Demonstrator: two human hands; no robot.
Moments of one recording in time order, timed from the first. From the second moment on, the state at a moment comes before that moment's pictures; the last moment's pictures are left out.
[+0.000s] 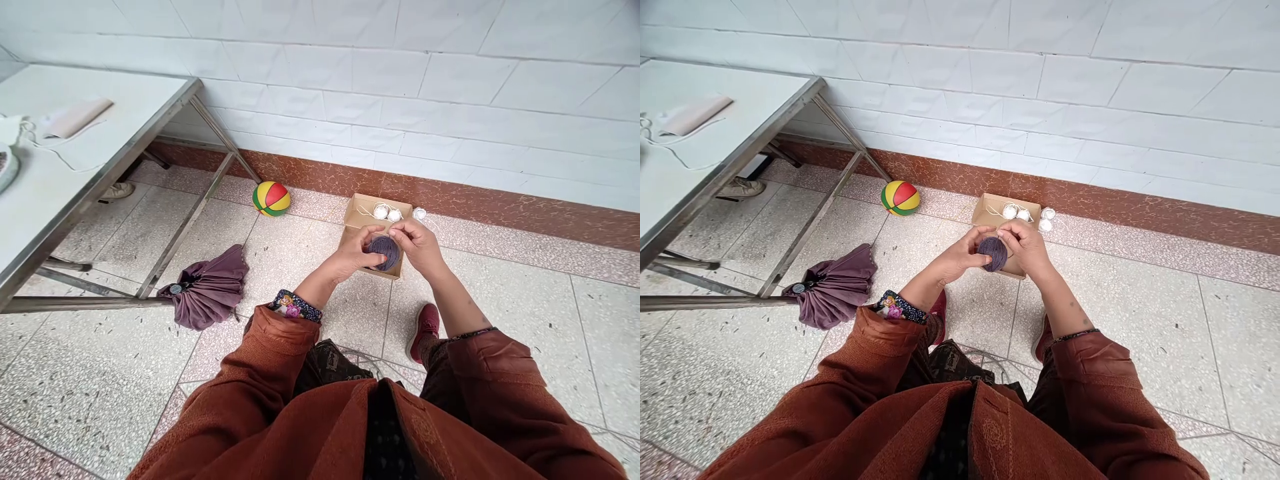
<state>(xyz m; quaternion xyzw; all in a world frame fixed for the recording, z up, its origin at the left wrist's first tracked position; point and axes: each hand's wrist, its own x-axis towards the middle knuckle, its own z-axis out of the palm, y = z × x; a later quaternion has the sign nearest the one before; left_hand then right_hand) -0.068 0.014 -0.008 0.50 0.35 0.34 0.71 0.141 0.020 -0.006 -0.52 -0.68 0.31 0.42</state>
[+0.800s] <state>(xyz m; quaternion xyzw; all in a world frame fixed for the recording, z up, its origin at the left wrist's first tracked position) -0.071 0.017 -0.006 0.49 0.37 0.35 0.70 0.138 0.016 0.002 -0.49 -0.69 0.31 0.43</state>
